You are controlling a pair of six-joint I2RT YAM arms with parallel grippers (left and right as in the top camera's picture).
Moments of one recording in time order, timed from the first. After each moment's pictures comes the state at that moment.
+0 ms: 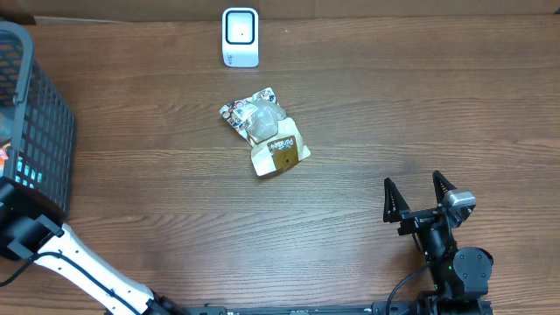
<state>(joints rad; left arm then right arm) 0.81 2.49 2.59 -1.09 0.06 0.11 0.02 0.01 0.02 -0.02 -0.18 0.20</state>
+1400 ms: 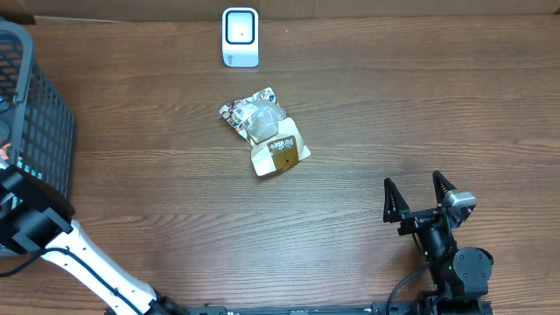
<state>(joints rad) 0.74 2.44 2.43 -1.01 -0.20 -0.05 0.02 0.01 0.02 -0.02 -0.18 0.20</state>
